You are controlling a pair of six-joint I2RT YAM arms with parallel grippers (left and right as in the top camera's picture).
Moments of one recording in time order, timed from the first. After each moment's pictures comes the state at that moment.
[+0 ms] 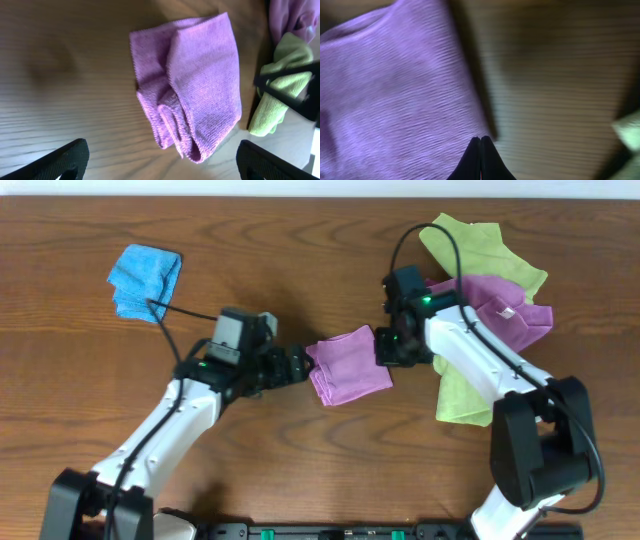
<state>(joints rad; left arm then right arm) -0.36 1.48 0.82 -0.36 0.44 -0.61 0.33 1.86 1.29 -0.87 -0.08 0.37</state>
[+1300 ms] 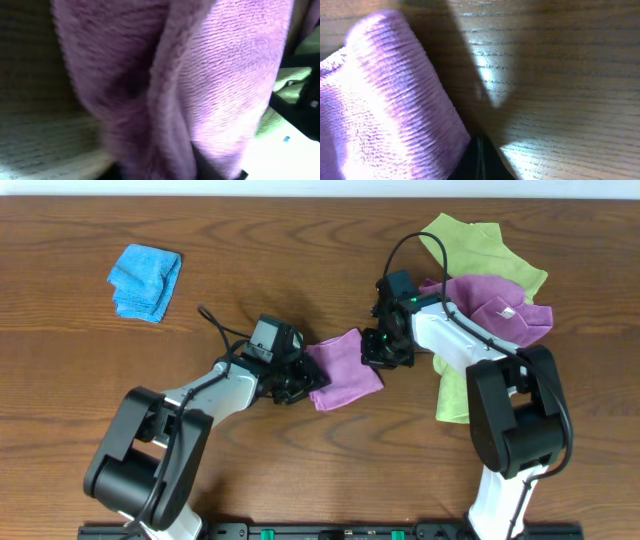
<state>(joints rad) -0.43 1.78 0.83 -0.14 0.59 -0.86 0.34 2.02 1.30 -0.75 -0.28 0.42</state>
